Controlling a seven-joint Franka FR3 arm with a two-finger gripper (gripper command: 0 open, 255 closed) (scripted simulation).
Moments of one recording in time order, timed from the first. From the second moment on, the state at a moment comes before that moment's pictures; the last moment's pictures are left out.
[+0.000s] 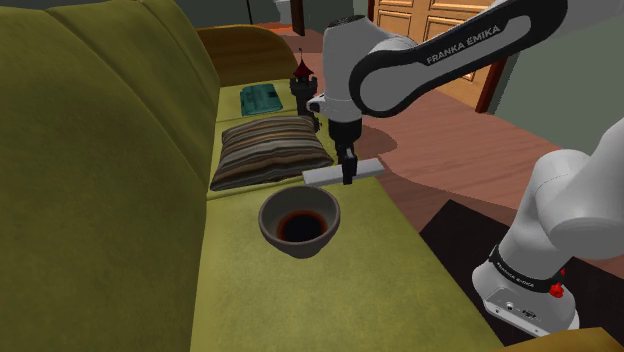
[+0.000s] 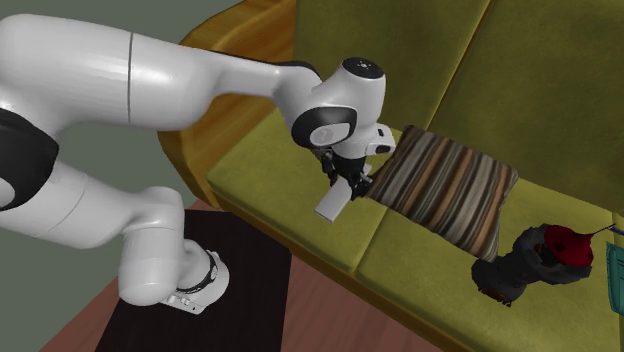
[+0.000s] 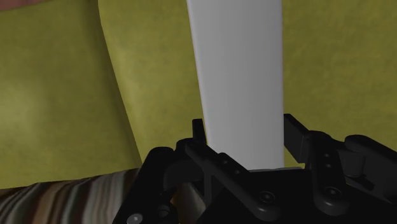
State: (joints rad) arm 0.31 -0.31 0.12 -2.35 0.01 2.04 -0.50
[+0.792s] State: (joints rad) arm 0.31 -0.34 0.12 -2.22 0.01 1.87 -0.50
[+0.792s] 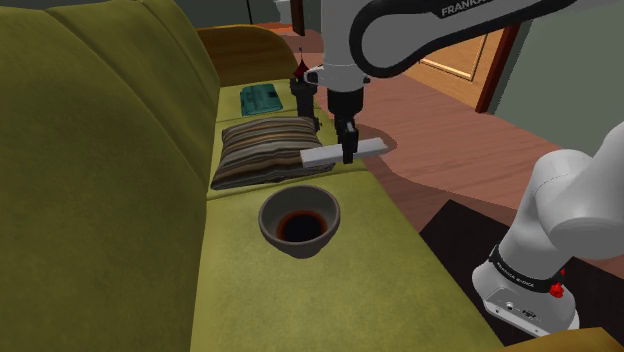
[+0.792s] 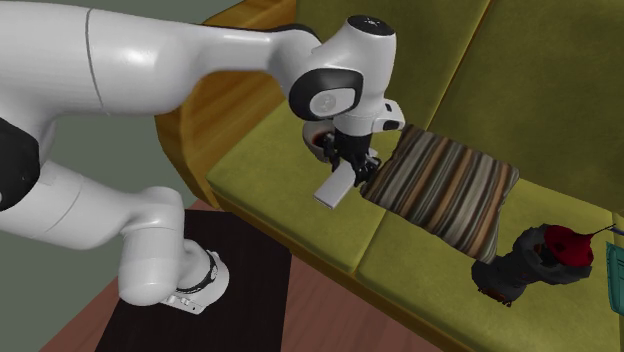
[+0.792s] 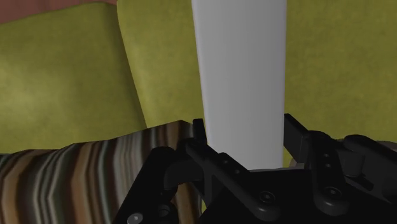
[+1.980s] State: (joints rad) arm 0.38 -0.24 0.25 -2.00 0.03 1.75 -0.31
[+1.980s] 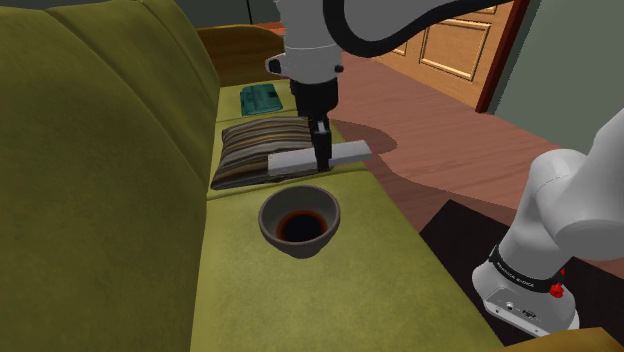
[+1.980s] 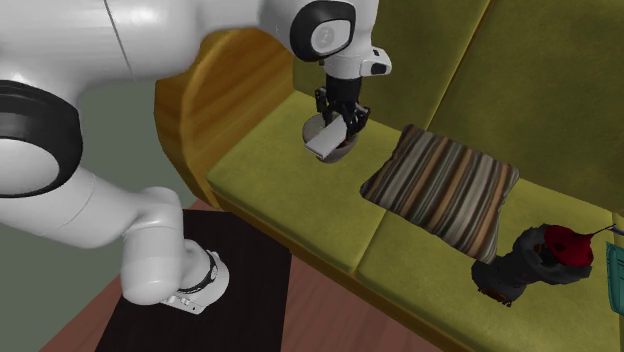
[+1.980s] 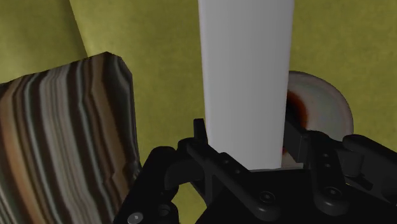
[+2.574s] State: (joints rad) arm 0.44 -0.13 0.35 -1.91 0.02 1.77 -0.15
